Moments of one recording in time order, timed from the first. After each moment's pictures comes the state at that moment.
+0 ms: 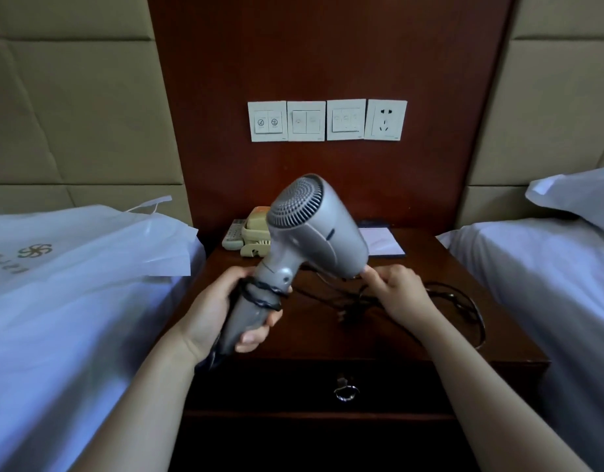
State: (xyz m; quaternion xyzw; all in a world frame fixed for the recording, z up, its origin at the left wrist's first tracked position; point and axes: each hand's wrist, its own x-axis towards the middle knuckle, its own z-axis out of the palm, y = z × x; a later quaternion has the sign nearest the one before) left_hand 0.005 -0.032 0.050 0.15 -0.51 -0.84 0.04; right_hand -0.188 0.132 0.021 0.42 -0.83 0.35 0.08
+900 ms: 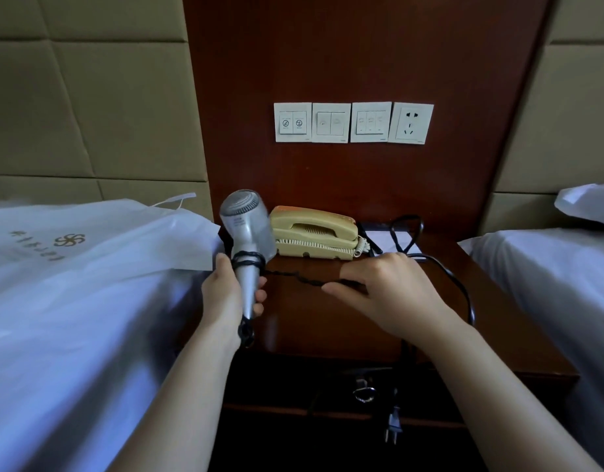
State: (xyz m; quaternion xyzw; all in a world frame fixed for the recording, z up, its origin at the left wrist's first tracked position) left_hand -0.007 -0.059 0.031 0.36 -0.43 -0.75 0.36; right_hand -0.118 0.118 0.066 0.62 -0.71 0.22 0.25
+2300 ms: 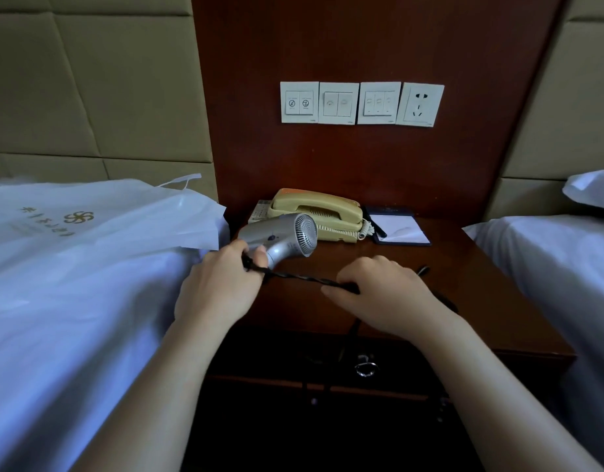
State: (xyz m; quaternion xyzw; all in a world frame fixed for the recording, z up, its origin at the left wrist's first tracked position) left_hand 0.039 -0.030 0.048 0.42 -0.85 -0.16 0.27; right_hand -0.088 0.122 0.064 0.55 -0.82 0.16 0.06
